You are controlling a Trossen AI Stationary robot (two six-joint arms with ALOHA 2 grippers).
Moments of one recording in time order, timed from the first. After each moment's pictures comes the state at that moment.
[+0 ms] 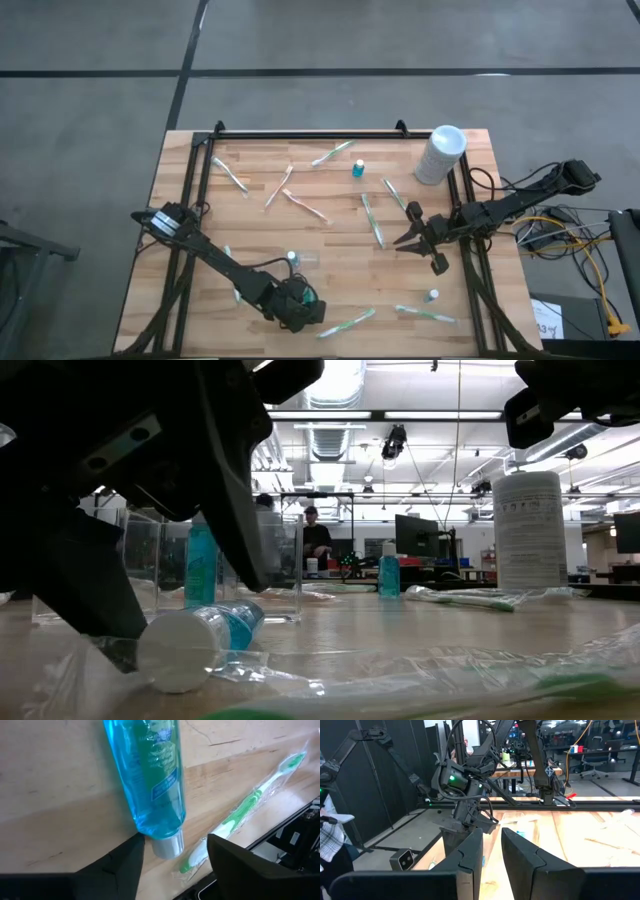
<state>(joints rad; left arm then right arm) -0.60 1.95 1.22 -0.16 -0.11 -2.02 0.36 0.70 0.17 0.55 0.05 0.13</state>
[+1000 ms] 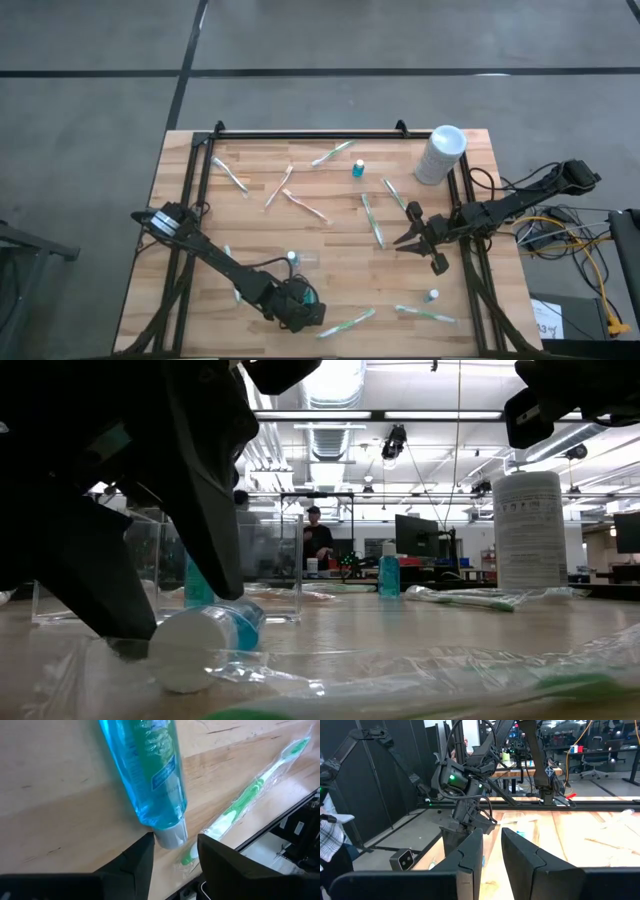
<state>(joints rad) -0.60 1.94 1.22 -0.15 -0.08 -1.98 0.36 0.70 0.17 0.55 0.05 0.13</state>
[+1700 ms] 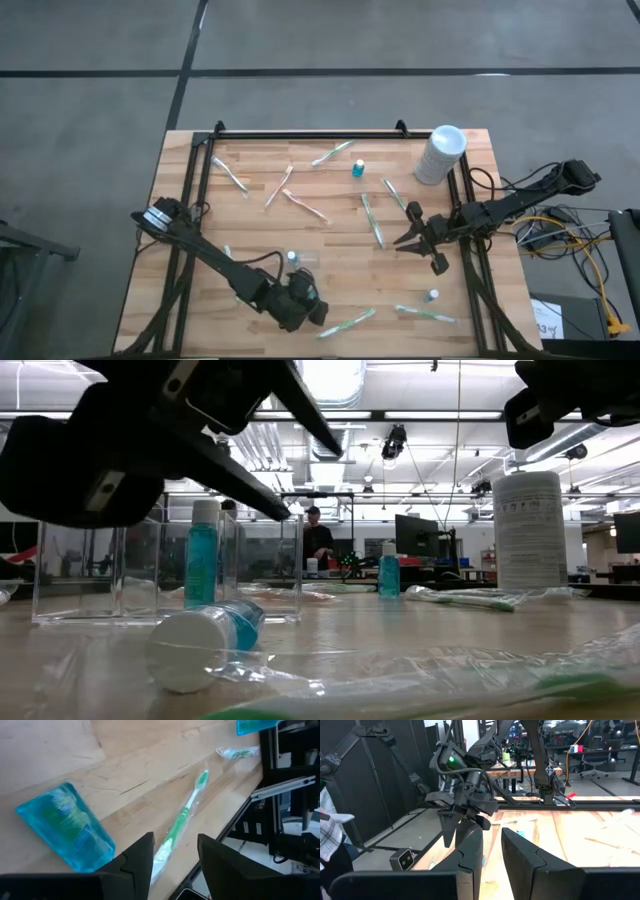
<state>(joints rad) -0.60 1.88 1.22 -0.08 -0.34 -1.70 0.36 0.70 0.17 0.55 0.05 0.13</state>
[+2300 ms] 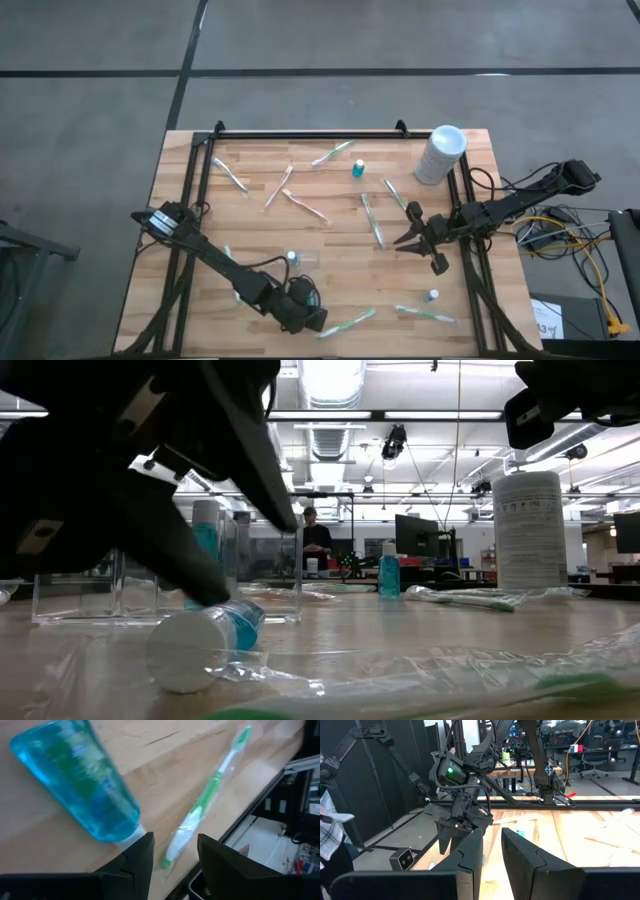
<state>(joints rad) -0.60 1.93 1.22 -0.08 -0.16 -1.76 0.36 0.70 0.17 0.55 0.05 0.13</state>
